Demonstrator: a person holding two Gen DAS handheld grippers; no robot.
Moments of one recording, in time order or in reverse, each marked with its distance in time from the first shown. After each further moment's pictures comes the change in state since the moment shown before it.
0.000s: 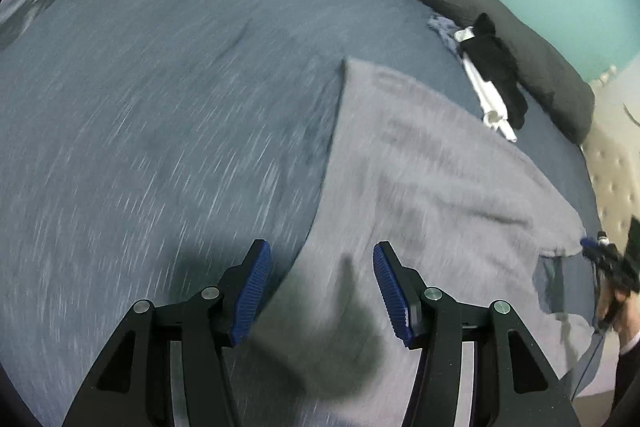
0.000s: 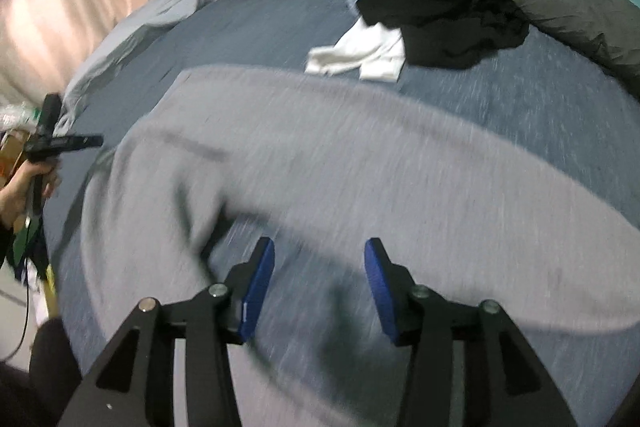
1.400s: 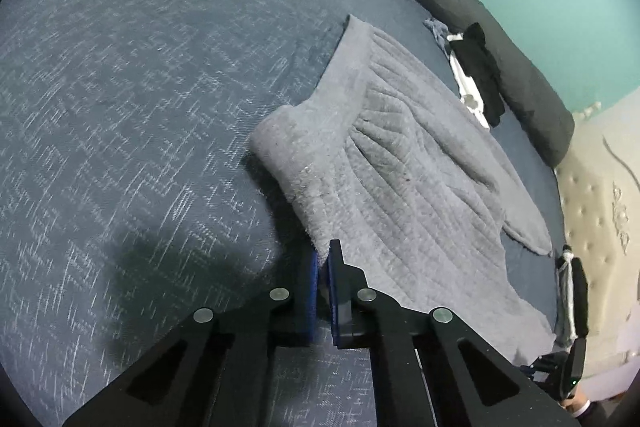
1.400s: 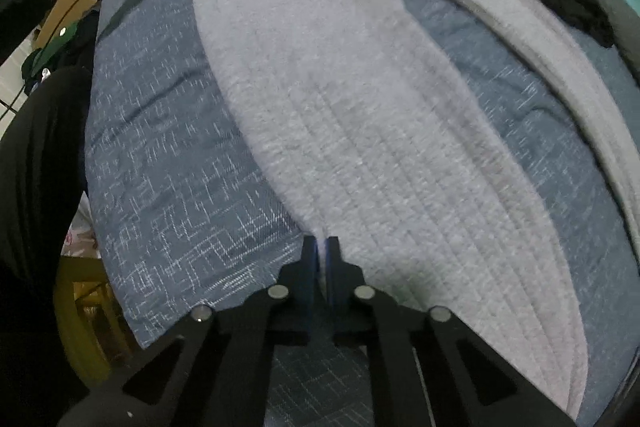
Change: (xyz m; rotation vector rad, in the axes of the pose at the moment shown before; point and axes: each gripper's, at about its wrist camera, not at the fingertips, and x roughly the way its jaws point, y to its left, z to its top) left arm -0.029 0.007 -0.086 -0.122 0.000 -0.109; right arm -0.007 0.111 -0.197 -0.372 0.265 0.019
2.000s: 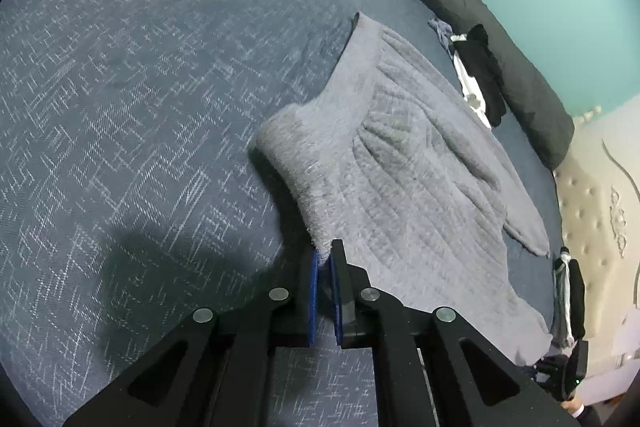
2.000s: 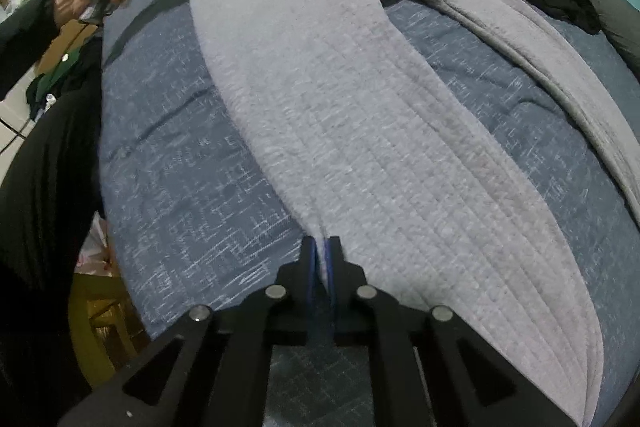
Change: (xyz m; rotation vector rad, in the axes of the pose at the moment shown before) left arm 0.004 0.009 -0.002 -0.013 0.001 -0.001; right arm -0.012 -0.003 -0.009 0.048 -0.040 -0.003
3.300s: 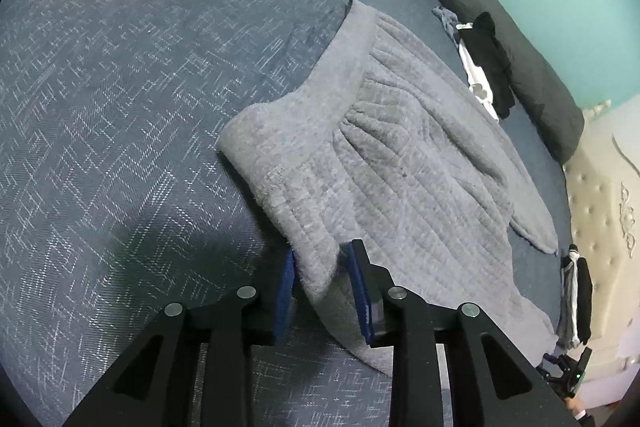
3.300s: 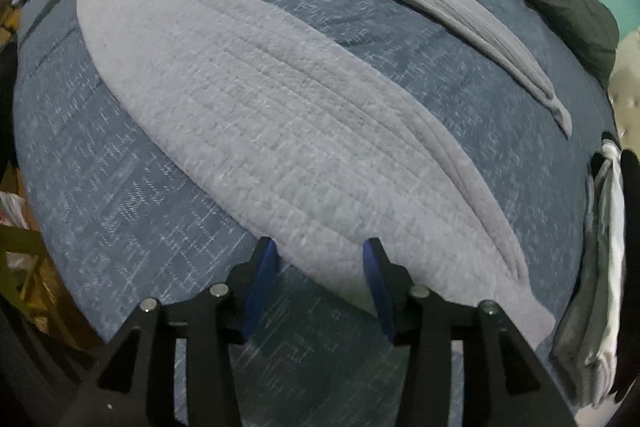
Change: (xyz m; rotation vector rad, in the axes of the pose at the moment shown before) left arm 0.017 -0.017 0.000 -0.006 0.045 0.040; right arm -0.043 -0.119 -0.170 0.158 0.107 -0.322
